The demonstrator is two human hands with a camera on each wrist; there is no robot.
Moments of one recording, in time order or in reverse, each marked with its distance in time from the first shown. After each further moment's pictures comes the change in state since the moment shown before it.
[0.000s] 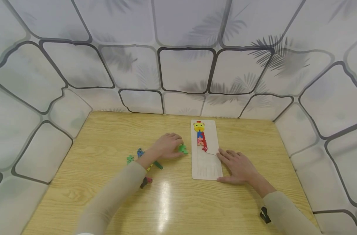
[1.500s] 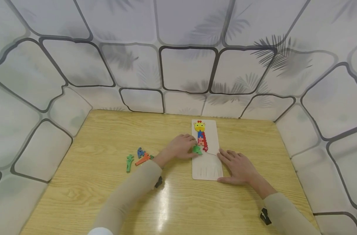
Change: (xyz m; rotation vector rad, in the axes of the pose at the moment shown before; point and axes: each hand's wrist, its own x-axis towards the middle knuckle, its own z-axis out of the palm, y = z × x) left_hand 0.047 0.036 0.013 0.054 -0.016 0.042; right_hand 0.000 0.001 0.005 0.010 0.010 0.002
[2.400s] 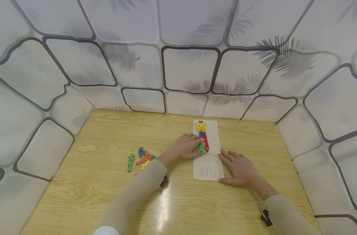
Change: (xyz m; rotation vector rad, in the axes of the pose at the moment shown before) left_hand 0.013 0.008 0.005 0.010 0.011 -0.063; right_hand 0.001 0.001 0.002 -0.001 -0.005 0.006
